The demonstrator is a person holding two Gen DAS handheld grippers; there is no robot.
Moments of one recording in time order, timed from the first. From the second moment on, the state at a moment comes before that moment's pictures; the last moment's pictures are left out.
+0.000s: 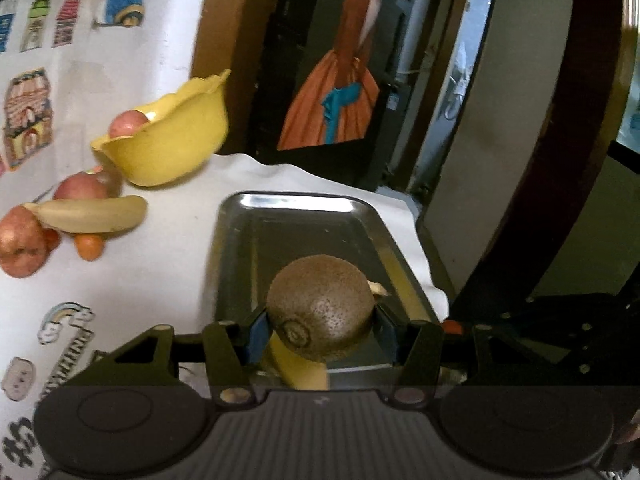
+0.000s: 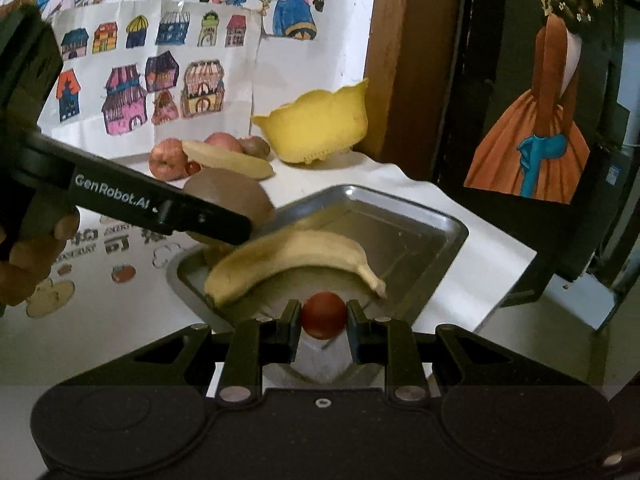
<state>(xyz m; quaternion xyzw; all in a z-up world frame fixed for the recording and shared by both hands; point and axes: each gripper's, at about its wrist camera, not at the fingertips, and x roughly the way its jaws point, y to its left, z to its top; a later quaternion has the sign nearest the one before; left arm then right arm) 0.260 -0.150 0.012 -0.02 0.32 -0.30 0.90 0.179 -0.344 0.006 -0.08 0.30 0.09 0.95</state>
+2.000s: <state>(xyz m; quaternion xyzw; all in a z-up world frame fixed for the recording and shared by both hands) 0.218 -0.143 0.019 0.02 0.26 -0.30 0.92 0.139 -0.329 0.004 -0.10 0.24 0.09 0.96</state>
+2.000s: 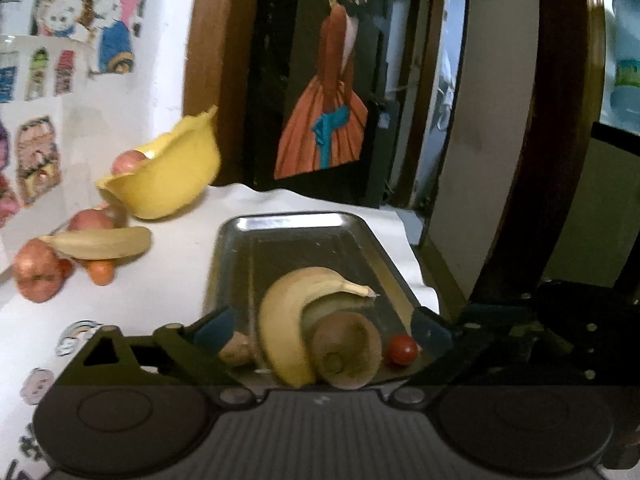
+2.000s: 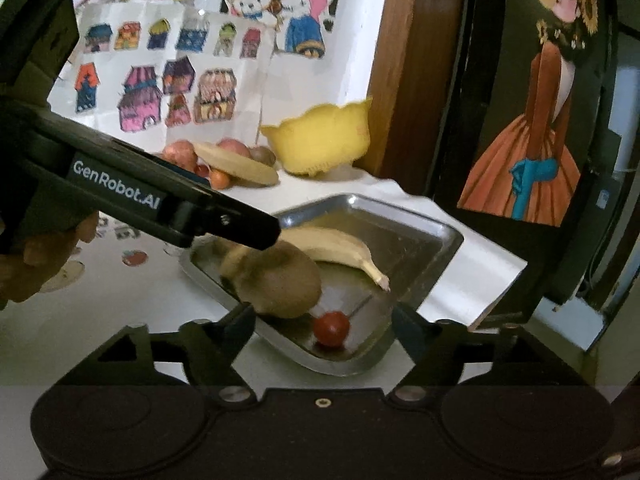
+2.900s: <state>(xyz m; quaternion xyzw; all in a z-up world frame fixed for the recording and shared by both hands) 0.118 0.071 0.055 -0.03 0.21 -0.15 0.97 0.054 -0.164 0.067 -0.09 0.18 0.22 0.95</state>
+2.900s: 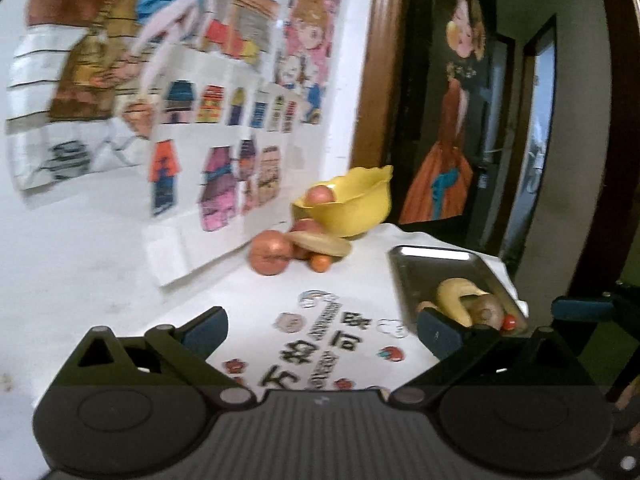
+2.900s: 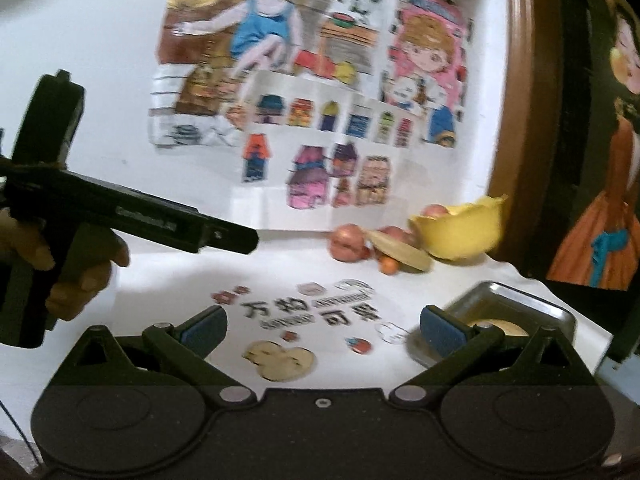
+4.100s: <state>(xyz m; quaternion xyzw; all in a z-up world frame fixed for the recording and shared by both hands) 0.351 0.051 -0.007 0.04 0.25 -0.11 0.96 0.362 -0.161 0.020 -0.29 0.22 0.22 0.90</state>
